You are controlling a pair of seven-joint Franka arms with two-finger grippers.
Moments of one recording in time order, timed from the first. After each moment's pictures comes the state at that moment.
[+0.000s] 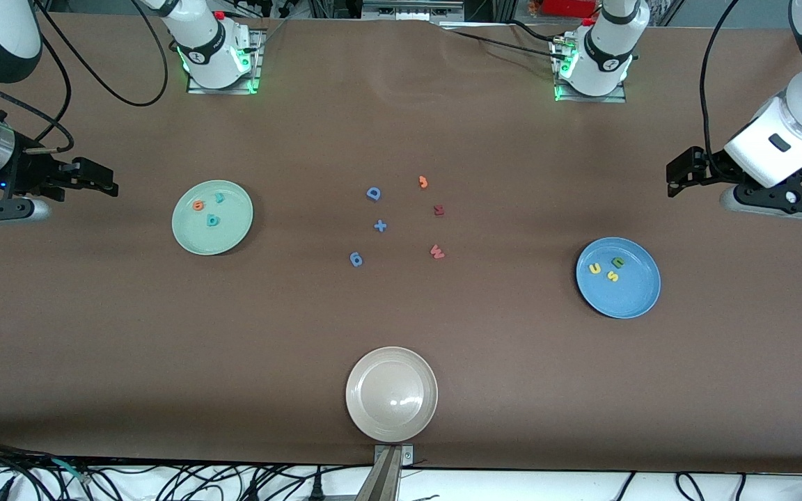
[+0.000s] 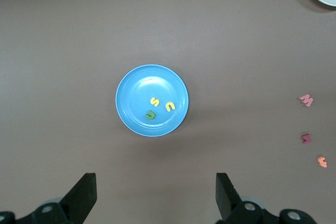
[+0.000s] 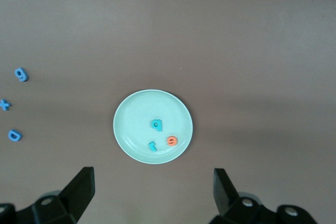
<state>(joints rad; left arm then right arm) -0.02 0.10 -0.11 -1.52 0.04 1.58 0.01 0.07 0.08 -0.07 -1.67 0.04 1.66 -0.09</state>
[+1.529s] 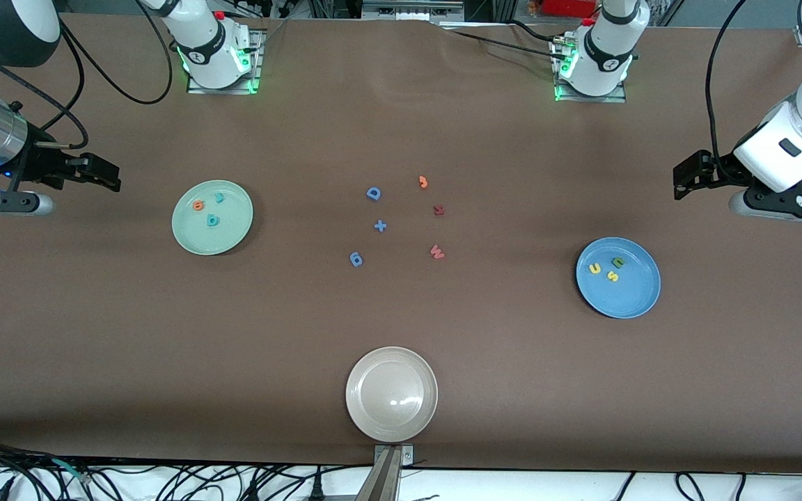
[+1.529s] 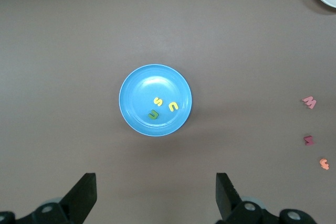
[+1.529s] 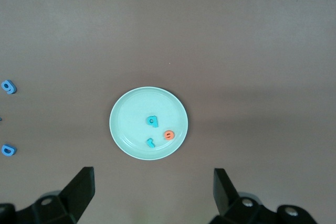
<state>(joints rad) -0.01 0.11 -0.10 -1.51 0.04 1.58 0.01 0.07 0.06 -0.02 -1.67 -0.02 1.63 0.08</state>
